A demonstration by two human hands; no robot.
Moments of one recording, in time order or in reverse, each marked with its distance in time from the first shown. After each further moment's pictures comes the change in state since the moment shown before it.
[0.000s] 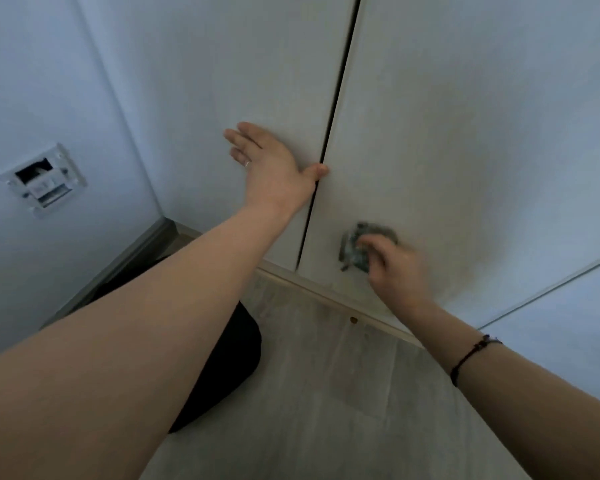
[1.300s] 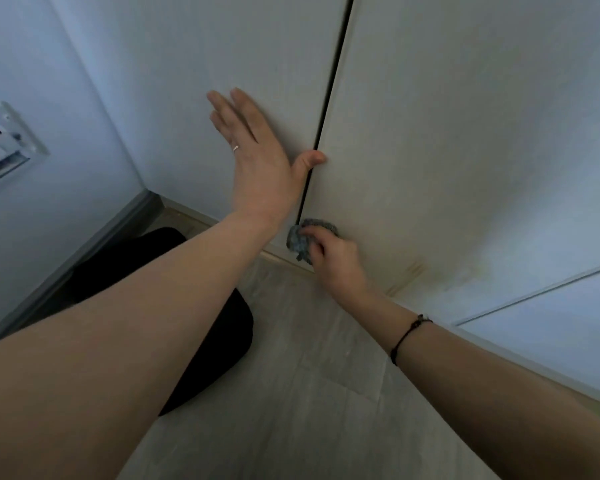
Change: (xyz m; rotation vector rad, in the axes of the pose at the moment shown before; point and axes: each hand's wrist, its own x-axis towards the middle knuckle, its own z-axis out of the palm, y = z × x) left_hand -0.008 -0.028 0.026 0.021 0.168 0.192; right_hand -0.010 -0.018 0.091 0.214 -0.384 0.294
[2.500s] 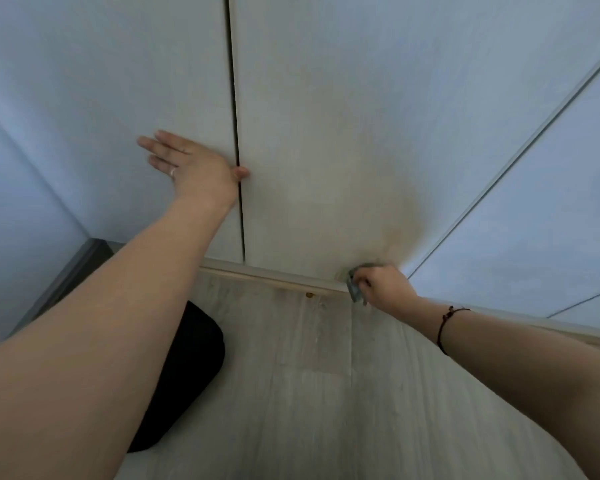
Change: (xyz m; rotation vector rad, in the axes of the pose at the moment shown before) left_hand 0.020 0.033 -0.010 0.308 -0.233 -0.268; right_hand -0.097 0.092 -0.126 -0.561 -0.314 0.256
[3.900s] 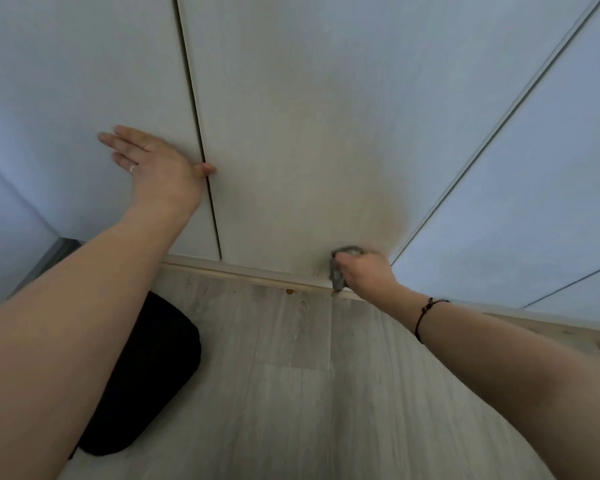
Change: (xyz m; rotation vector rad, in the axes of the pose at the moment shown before) left_hand -0.006 -0.009 0.005 0.073 0.094 0.130; right_hand -0.002 0.008 -0.023 -0.158 0.190 -0.121
